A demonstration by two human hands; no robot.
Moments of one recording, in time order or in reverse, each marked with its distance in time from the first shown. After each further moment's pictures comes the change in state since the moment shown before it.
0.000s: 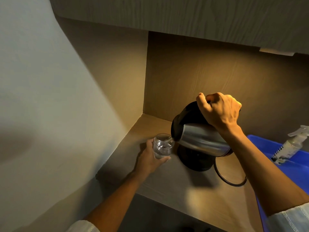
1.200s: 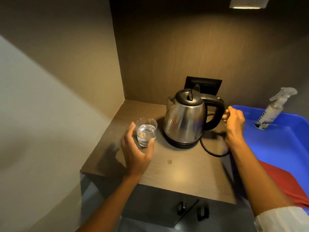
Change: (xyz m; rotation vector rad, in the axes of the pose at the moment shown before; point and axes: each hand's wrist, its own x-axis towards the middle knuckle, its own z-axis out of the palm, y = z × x) left_hand -0.046 0.016 0.022 -0.054 0.480 0.311; right_hand -0.107 0.136 0.028 0.817 -0.032 1.083
